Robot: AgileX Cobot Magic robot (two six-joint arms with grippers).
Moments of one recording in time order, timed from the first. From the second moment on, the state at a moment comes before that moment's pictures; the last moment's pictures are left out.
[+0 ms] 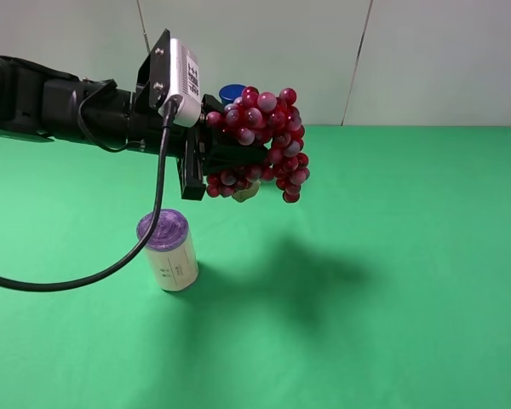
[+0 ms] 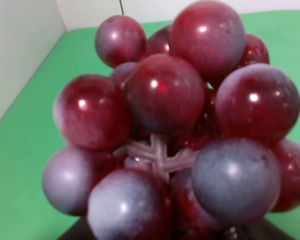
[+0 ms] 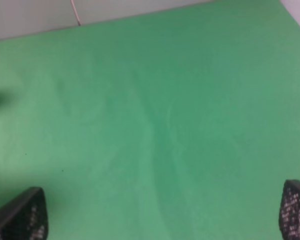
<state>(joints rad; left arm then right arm) -0.40 1.75 -0.88 -1.72 0.78 2.46 -0.04 -0.01 -0.49 -0.02 1.01 0.09</state>
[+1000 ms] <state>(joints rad) -0.41 1.65 -0.88 -1.69 0.67 2.29 -0.04 -0.01 -0.49 -0.01 1.01 0.09</state>
